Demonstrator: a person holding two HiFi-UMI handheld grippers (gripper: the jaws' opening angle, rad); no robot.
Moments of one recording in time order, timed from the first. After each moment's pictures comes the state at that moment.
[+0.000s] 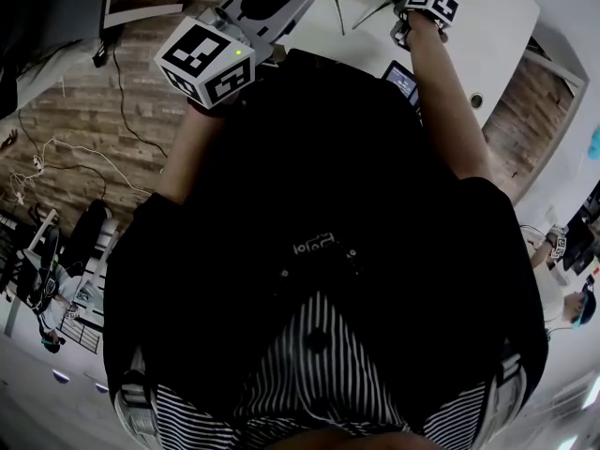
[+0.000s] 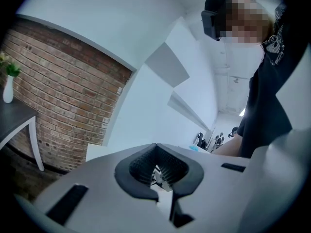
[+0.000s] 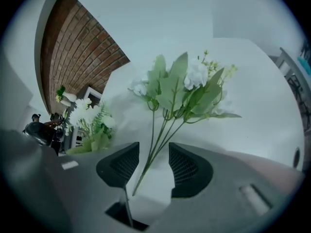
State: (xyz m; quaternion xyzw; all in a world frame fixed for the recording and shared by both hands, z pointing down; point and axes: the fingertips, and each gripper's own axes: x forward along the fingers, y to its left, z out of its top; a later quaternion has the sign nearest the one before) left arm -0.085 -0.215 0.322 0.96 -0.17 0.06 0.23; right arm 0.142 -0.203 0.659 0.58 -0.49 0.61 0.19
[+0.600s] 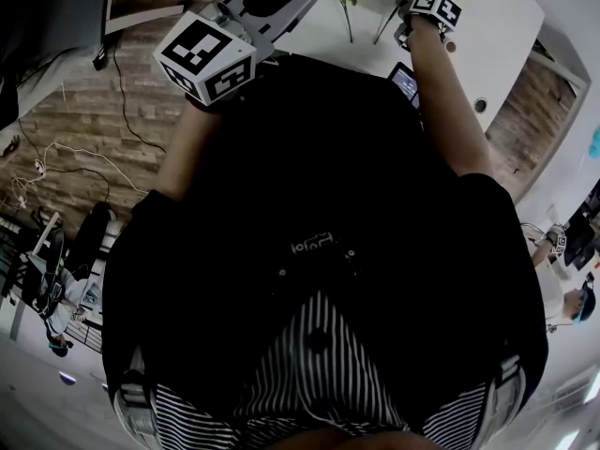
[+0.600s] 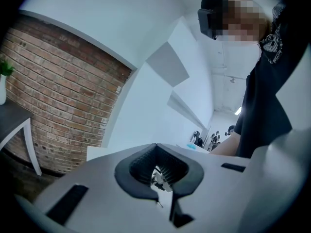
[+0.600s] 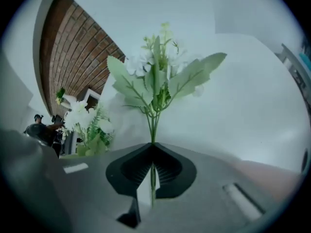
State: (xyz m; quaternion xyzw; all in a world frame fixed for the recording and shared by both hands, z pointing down) left arm -0.097 -0.247 0.328 0.96 -0.14 0.06 0.23; right arm 0.136 -0.218 0.680 0.59 -0.49 0.62 0.18
